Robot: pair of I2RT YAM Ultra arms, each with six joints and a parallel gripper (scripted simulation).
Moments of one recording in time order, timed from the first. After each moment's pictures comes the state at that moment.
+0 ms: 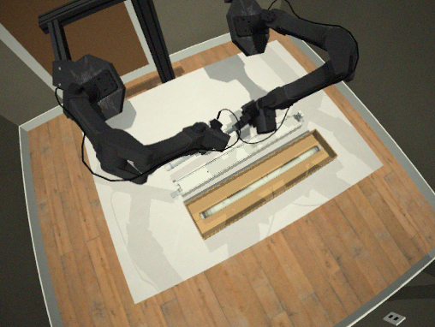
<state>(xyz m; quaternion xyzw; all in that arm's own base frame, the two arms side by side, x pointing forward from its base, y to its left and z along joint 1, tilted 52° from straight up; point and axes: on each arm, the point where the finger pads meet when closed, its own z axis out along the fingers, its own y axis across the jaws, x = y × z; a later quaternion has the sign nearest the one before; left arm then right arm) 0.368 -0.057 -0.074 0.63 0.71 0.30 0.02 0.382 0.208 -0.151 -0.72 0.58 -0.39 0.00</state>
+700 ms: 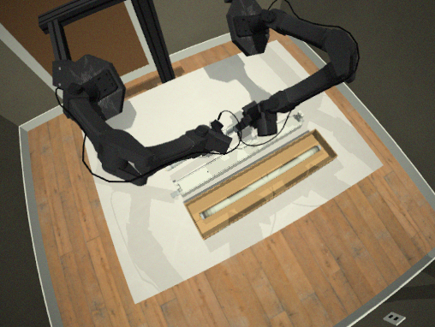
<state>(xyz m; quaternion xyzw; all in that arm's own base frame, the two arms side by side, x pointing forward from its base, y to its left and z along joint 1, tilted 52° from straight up) 0.369 -0.057 -0.074 0.63 0.72 0.28 0.01 0.382 0.208 -0.151 -0.72 0.59 -0.37 -0.02</state>
